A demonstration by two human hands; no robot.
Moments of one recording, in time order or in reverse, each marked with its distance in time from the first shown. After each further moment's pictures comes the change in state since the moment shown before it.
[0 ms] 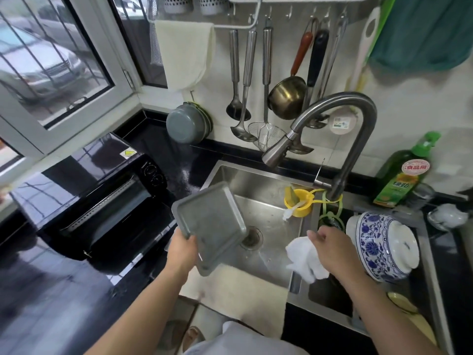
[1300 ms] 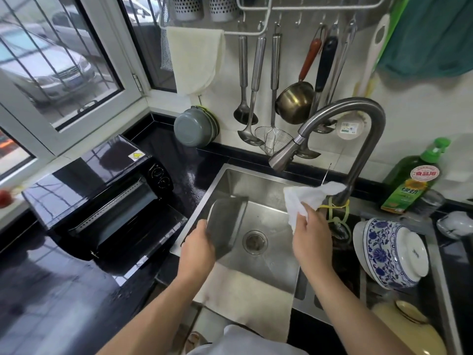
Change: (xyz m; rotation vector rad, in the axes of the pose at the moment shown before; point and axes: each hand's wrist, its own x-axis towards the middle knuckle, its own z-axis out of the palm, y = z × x) left_hand 0.000 -0.008 0.016 0.511 0.132 0.338; right_hand -0.015 -0.088 0.015 0.265 0.312 -0.097
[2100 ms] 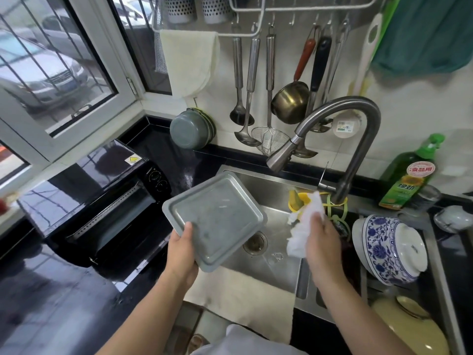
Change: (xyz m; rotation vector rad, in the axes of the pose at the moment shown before) left_hand 0.013 -0.010 -0.020 -1.144 -0.147 -0.247; right_hand -0.015 -0.008 -0.017 0.505 -0.027 0.349
